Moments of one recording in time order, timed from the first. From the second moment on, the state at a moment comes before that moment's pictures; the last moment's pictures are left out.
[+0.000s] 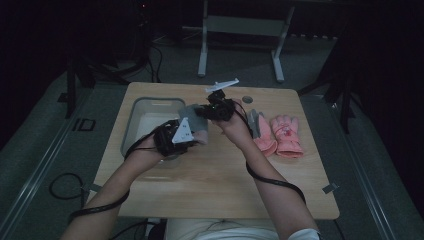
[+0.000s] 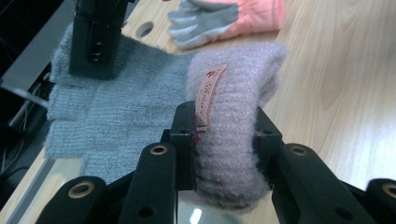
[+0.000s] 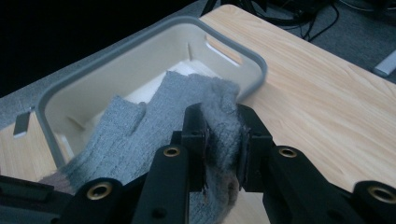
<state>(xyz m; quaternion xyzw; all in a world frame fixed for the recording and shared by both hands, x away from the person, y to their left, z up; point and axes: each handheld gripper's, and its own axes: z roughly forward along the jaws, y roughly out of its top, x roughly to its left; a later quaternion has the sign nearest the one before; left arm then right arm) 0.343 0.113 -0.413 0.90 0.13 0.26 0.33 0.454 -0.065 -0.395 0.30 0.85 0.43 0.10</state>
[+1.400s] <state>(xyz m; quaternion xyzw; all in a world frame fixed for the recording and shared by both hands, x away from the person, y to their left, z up) 0.419 0.208 -0.491 0.94 0.18 0.16 0.23 0.519 0.064 -0.482 0.32 0.88 0.35 0.04</state>
